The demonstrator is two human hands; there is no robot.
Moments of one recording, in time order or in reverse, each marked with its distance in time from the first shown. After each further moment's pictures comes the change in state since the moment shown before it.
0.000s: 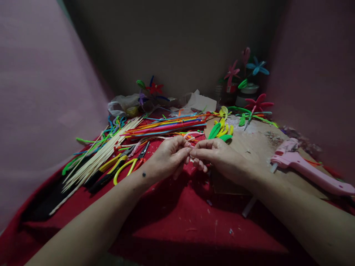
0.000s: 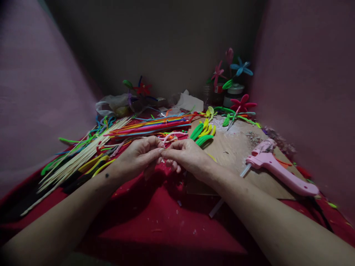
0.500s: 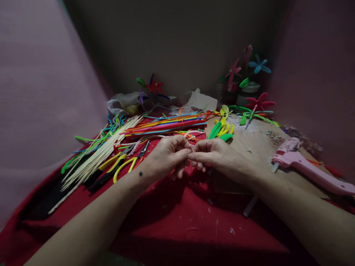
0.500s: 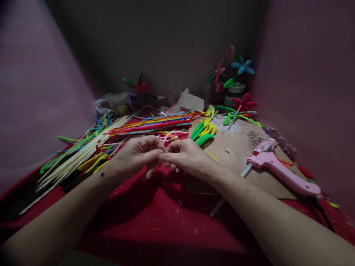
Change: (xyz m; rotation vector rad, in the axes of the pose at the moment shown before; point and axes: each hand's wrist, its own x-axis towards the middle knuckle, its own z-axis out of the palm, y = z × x) left_hand -0.003 0.001 -0.002 -0.068 -0.052 0.000; right_hand 0.001 0.002 -0.001 -0.145 -0.033 -0.002
